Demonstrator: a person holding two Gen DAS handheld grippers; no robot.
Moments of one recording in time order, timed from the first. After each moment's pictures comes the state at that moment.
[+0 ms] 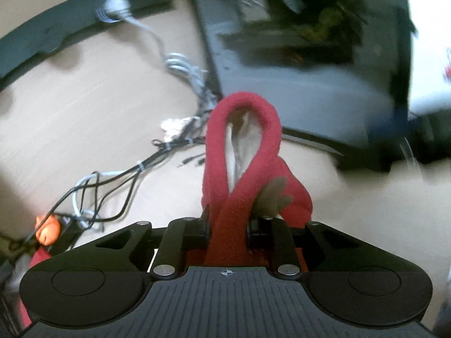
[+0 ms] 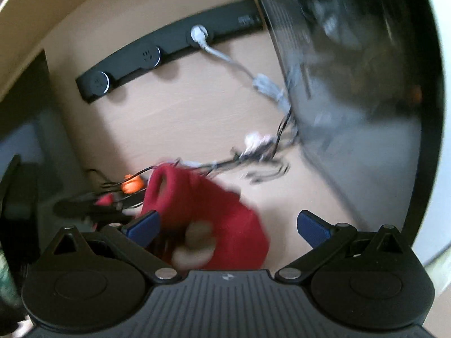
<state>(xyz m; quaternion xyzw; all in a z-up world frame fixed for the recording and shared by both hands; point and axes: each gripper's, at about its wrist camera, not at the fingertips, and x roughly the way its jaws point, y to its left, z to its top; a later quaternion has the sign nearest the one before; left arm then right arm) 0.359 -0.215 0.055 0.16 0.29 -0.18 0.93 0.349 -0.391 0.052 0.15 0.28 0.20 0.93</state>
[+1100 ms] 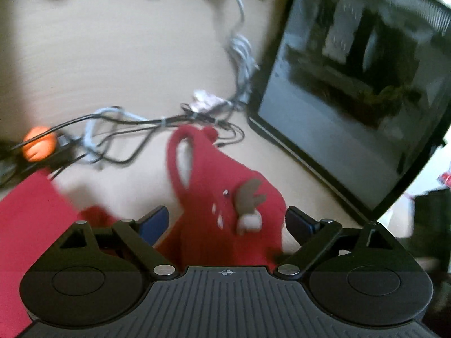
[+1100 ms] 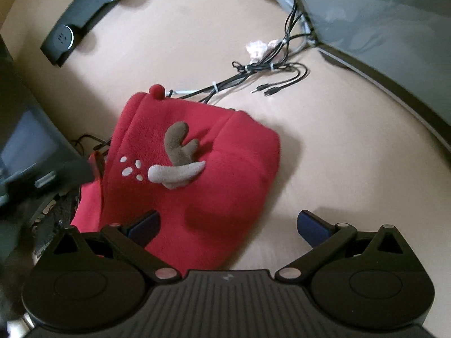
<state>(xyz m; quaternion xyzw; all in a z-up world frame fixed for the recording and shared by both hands) 0.405 -0.129 0.057 -0.03 0.37 -0.19 0.91 0.399 -0.353 -0.027 0.19 0.40 0.22 0.87</state>
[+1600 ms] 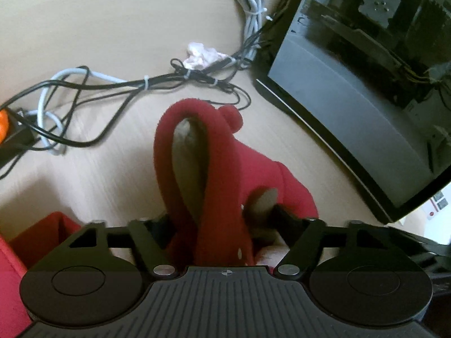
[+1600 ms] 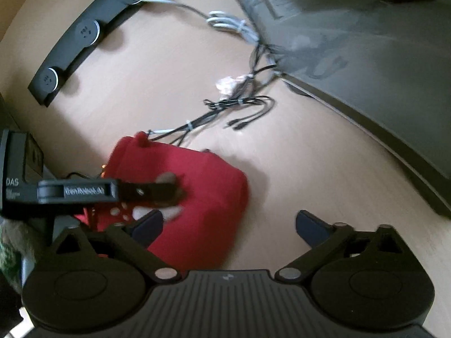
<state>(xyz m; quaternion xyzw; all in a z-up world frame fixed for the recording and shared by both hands) 0.471 -0.141 0.014 -0.05 0.46 -0.21 0.86 0.402 -0.376 -0.026 0.24 0.35 0.18 0.89</state>
